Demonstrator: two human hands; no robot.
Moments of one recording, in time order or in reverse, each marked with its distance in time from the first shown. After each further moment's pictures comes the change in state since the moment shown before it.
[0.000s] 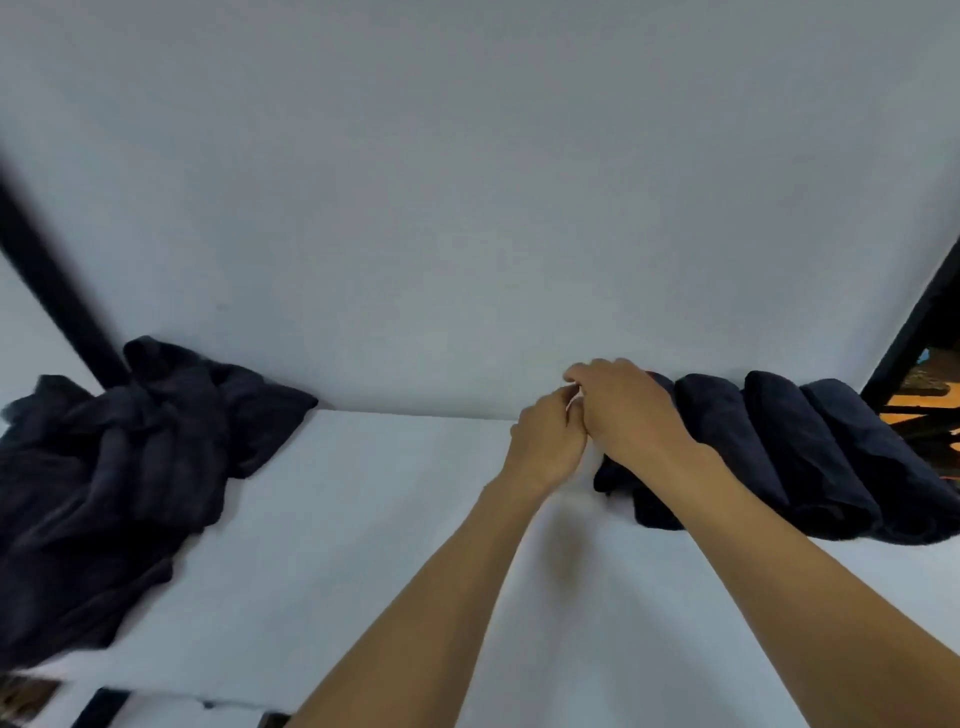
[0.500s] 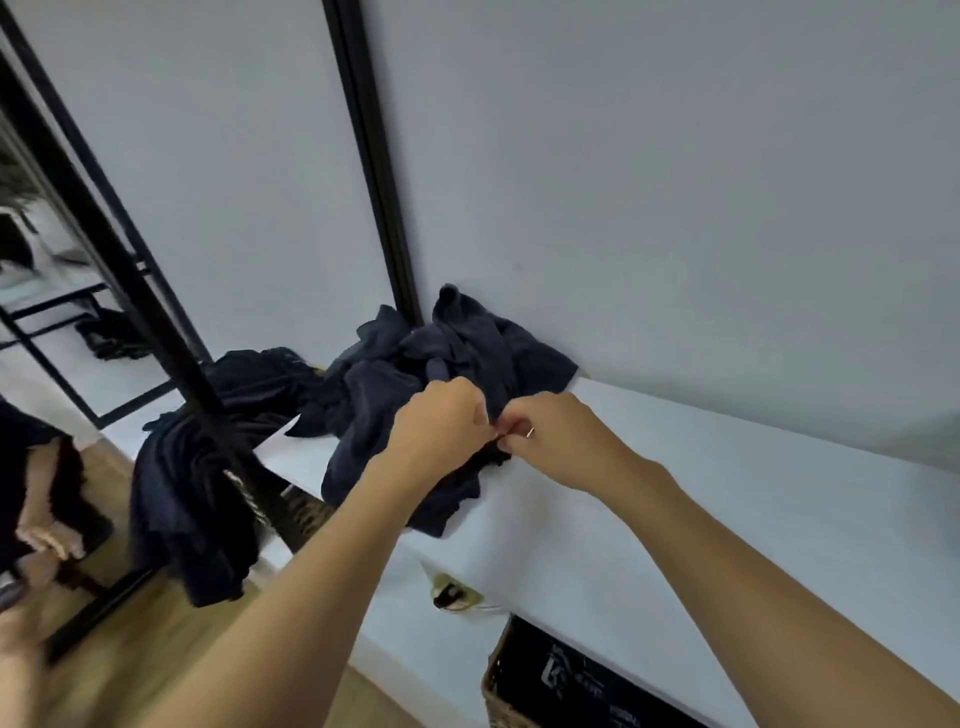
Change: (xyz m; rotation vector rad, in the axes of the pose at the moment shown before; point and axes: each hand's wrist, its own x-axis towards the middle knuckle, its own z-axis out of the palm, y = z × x) left_hand -0.140 -0.168 -0.292 0.685 0.287 -0.396; right_hand 0.007 -0.316 0.050 0.562 -0.319 -0.497
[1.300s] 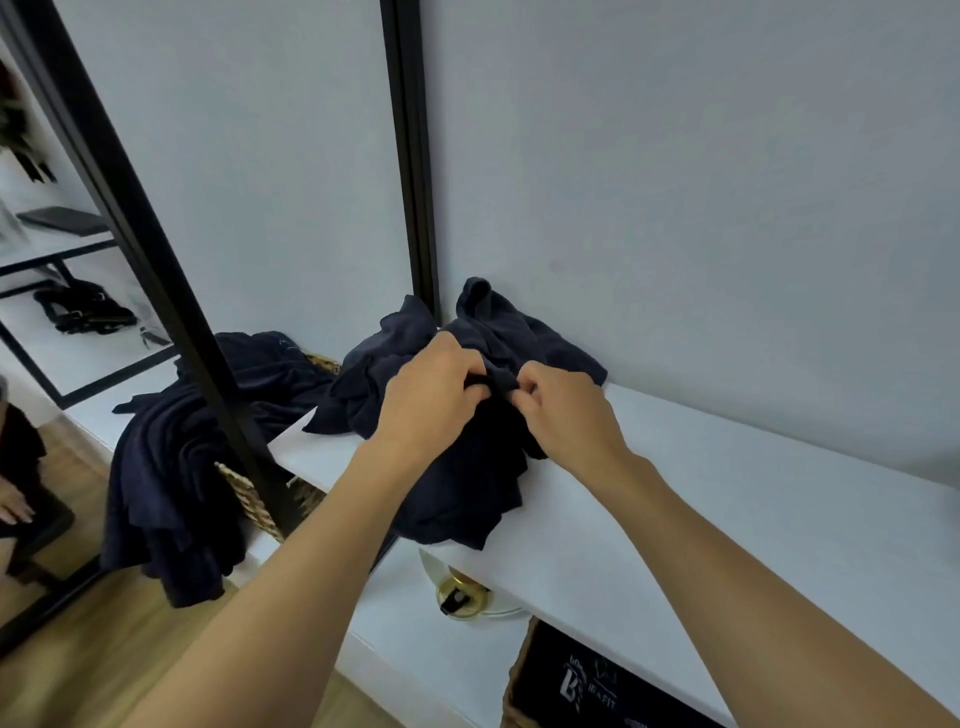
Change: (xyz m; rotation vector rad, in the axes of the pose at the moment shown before) left_hand 0.018 -0.056 -0.023 -0.159 0.235 0.194; right_hand 0.047 -0.030 0.024 -0.115 0.295 0.107
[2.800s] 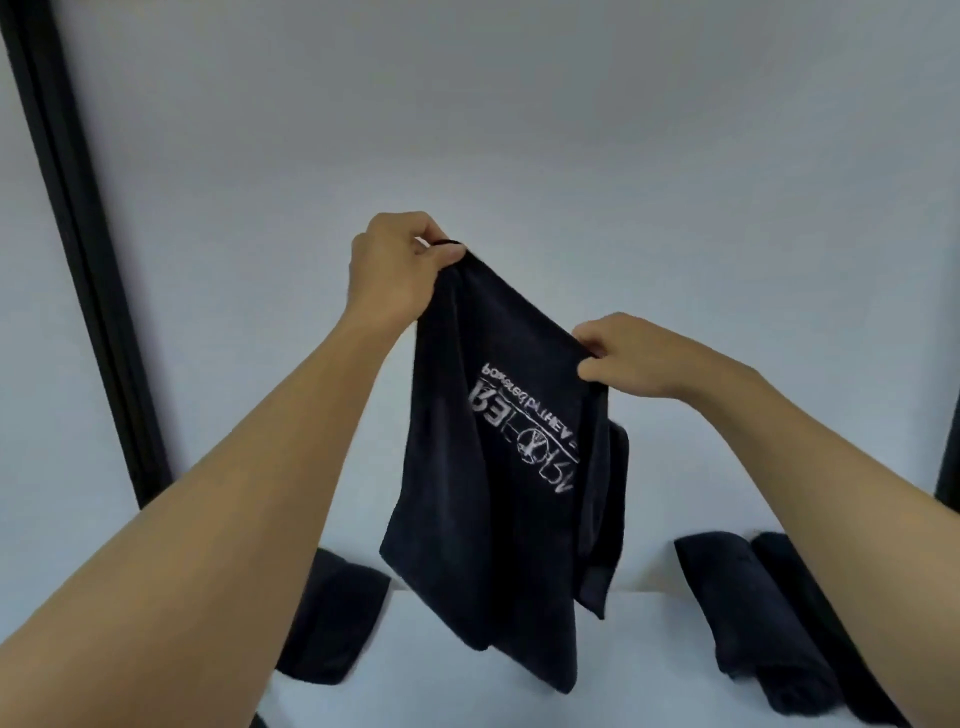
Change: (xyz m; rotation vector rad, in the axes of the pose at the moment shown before) left_hand 0.182 0.290 -0.110 -0.725 0.308 0.362; right_hand -0.018 0.107 -0.357 -0.222 0.117 0.205
